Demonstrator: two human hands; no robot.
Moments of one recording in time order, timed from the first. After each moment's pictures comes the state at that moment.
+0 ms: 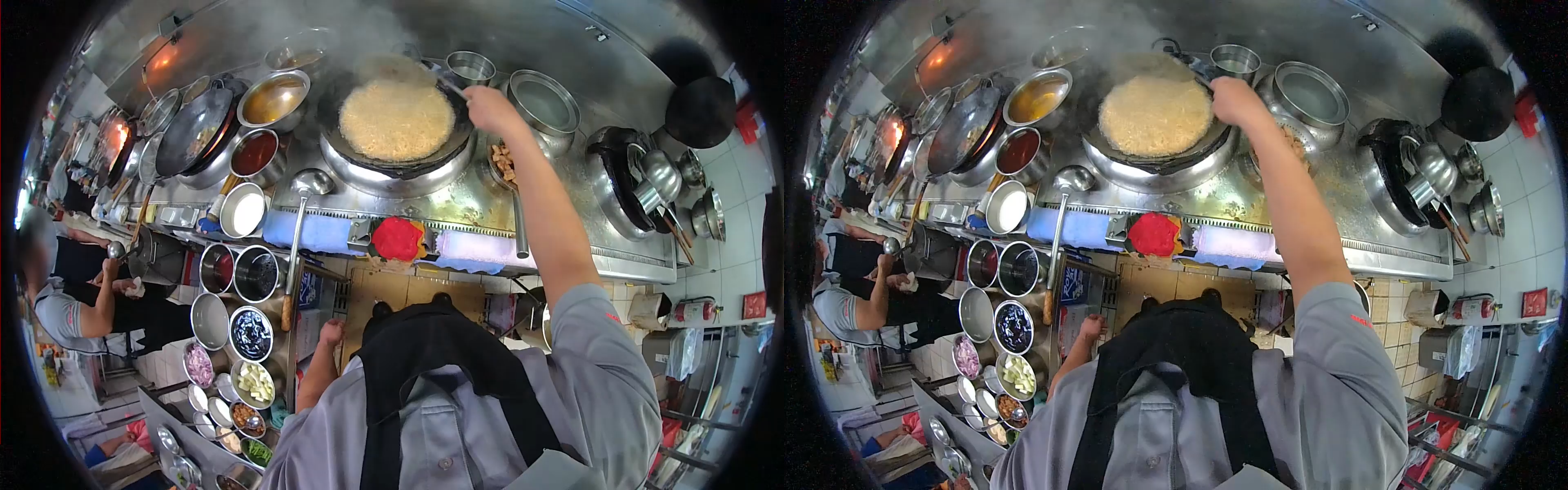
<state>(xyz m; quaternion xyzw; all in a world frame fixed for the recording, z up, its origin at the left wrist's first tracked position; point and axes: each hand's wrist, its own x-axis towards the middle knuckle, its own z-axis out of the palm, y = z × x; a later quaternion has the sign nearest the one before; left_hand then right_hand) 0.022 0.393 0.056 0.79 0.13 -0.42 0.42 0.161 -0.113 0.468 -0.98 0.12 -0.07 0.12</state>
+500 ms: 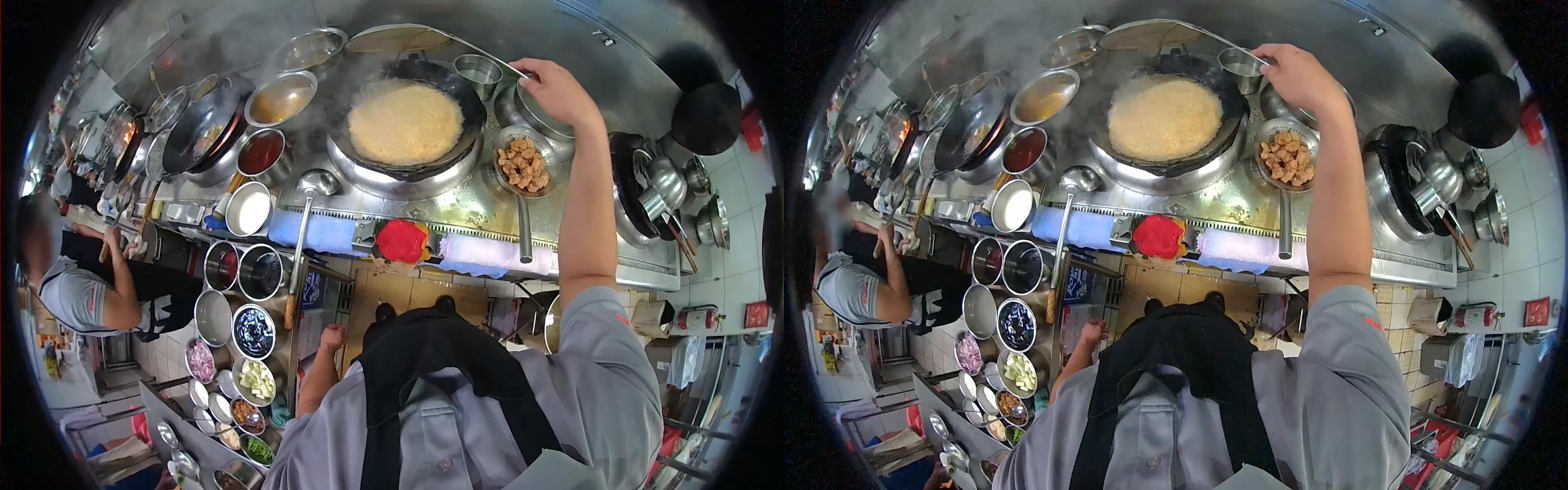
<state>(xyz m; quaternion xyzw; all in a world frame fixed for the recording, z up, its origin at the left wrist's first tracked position) 0.010 0.397 0.078 0.76 0.18 -0.42 0.46 0.104 -0.136 0.563 -0.97 0.08 -0.15 0.17</state>
